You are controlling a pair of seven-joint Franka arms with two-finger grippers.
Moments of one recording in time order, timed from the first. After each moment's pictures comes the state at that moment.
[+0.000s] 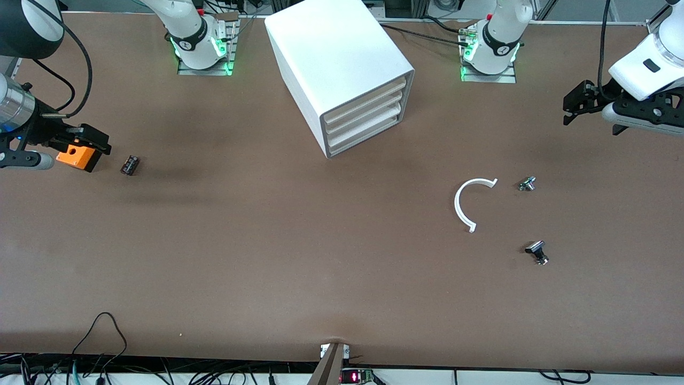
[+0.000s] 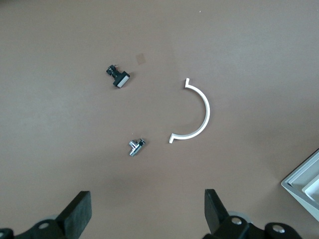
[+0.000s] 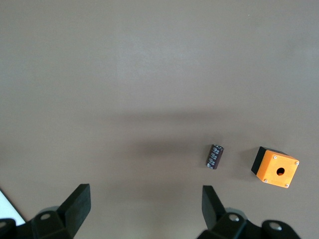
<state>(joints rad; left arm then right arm) 0.05 -0.12 -0.11 -1.76 0.02 1.66 0.17 0.07 0.04 -0.08 -1.71 -0.02 1.71 0.03</state>
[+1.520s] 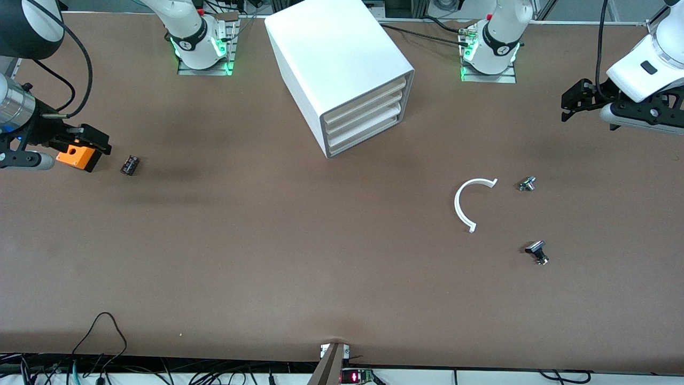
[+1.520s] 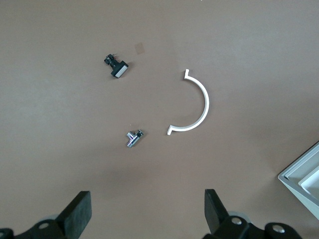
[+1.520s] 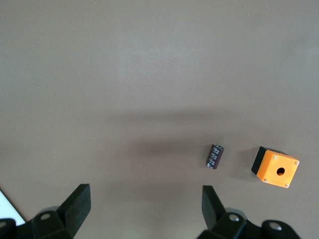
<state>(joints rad) 0.05 -0.12 -0.11 -1.76 0.02 1.63 0.16 0.07 0.05 -0.08 -1.71 -0.02 1.71 0.03</state>
